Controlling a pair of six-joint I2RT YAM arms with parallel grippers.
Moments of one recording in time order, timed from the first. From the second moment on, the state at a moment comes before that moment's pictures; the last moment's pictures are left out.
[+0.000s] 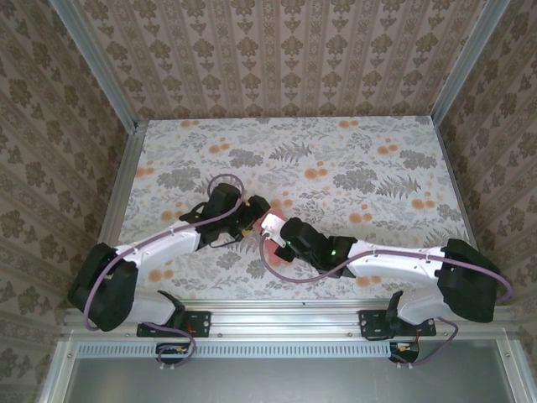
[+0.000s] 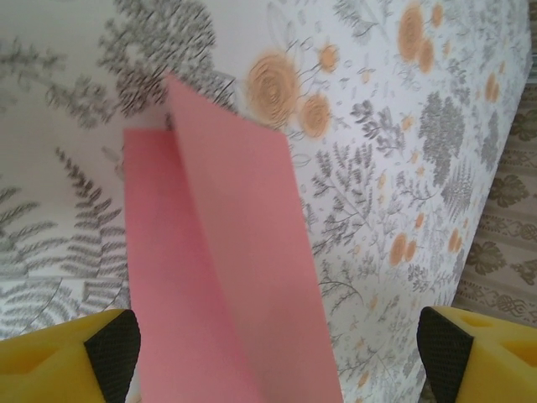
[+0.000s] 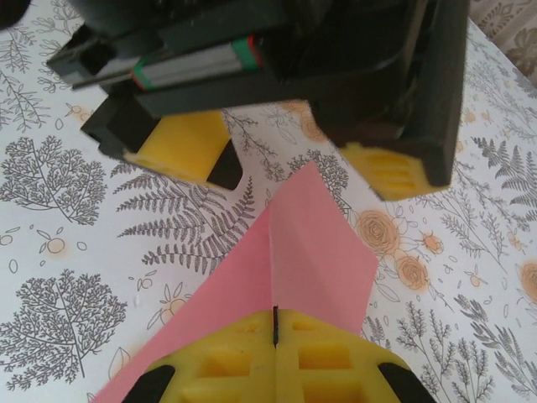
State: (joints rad) left arm -0.68 1.34 0.69 -0.12 0.21 -1.26; right arm 1.06 1.37 0.75 -0.02 0.33 -0.18
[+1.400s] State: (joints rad) left arm -0.73 1.48 0.64 0.05 0.20 -1.46; right arm 1.07 1.42 0.64 0.12 0.34 -0.16
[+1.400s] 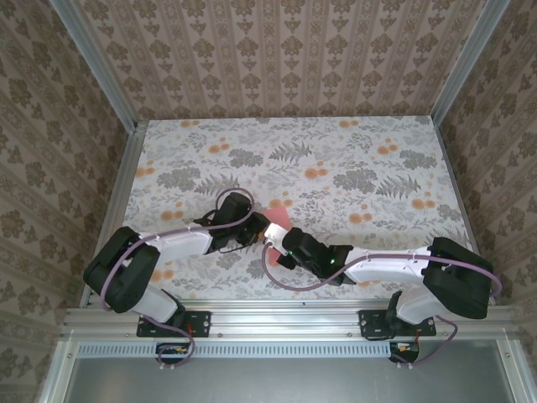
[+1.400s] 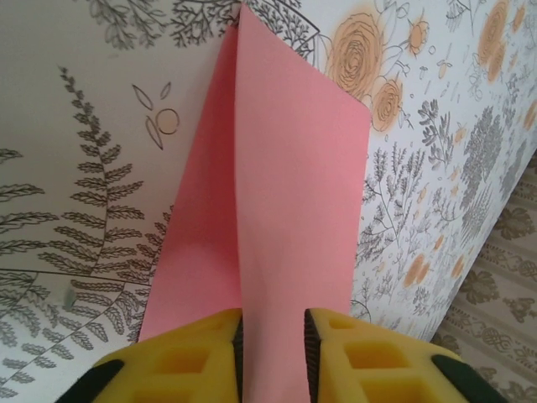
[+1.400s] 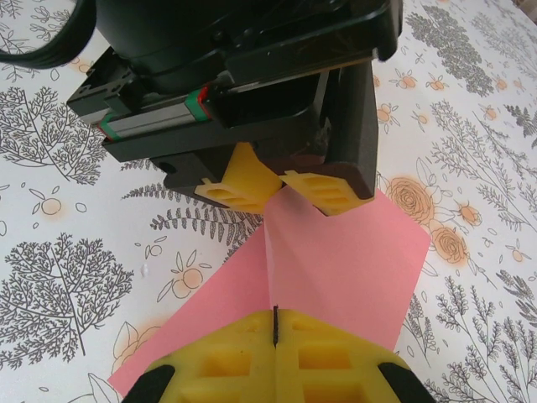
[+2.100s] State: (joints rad) left arm -0.69 1.53 0.85 -0.22 0.21 -1.05; right arm 0.58 1.18 0.66 -0.17 -0.21 0.39
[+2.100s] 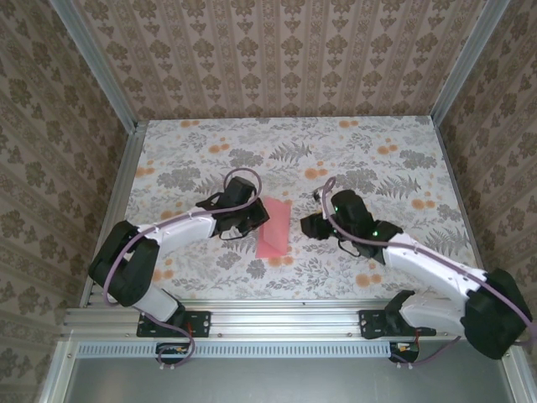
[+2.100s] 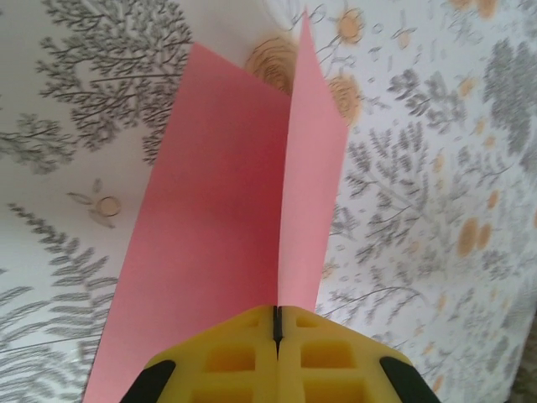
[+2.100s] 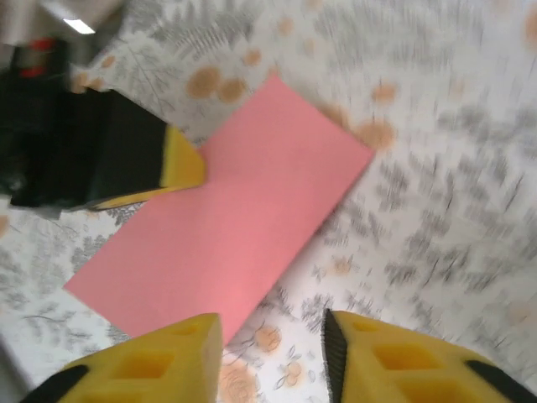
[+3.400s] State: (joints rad) left arm -0.88 1.68 0.99 -0.46 0.10 -0.67; right arm 0.55 1.73 0.58 0.28 -0.67 0.96
